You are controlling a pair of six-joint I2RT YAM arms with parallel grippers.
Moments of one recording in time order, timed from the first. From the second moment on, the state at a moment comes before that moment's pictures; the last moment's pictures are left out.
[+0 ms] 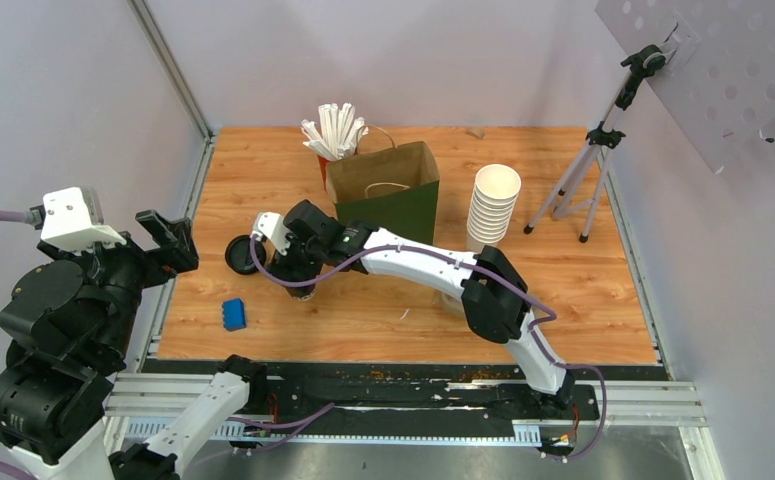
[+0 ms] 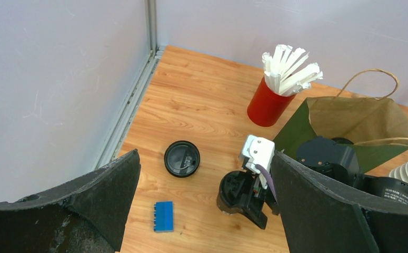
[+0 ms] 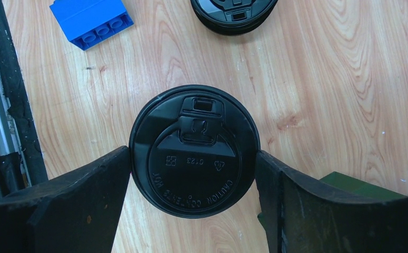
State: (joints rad) left arm -0.32 0.73 1.79 -1.19 -0.45 -0.23; right arm 1.10 2.19 1.95 -0.46 -0.13 -0.21
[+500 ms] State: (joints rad) left arm -0.32 0.73 1.79 -1.19 -0.45 -0.23; right arm 1.10 2.19 1.95 -0.46 -0.15 -0.20
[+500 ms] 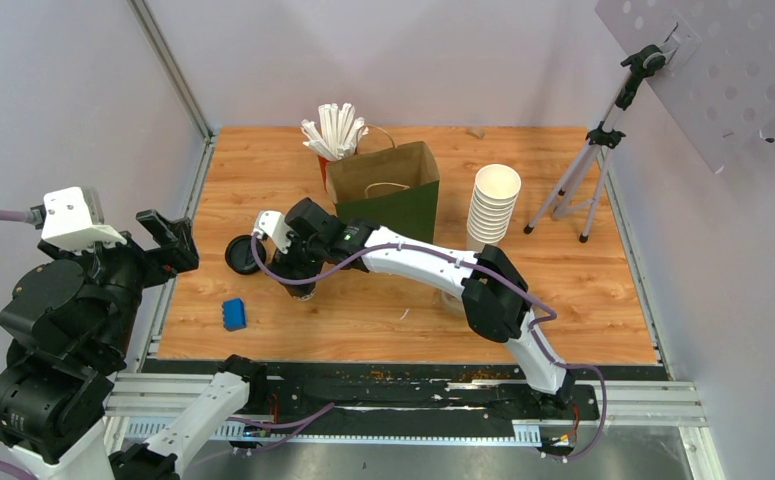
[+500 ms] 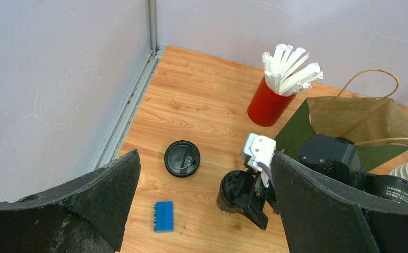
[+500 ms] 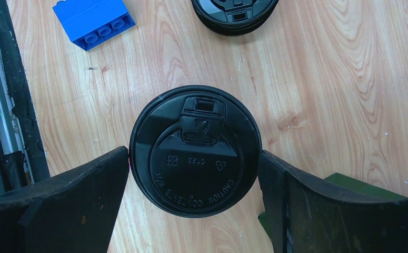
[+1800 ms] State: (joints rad) left arm -0.32 0.73 1.77 -1.19 -0.46 -0.24; right arm 1.09 2.19 1.96 -0.46 -0.16 -0.20
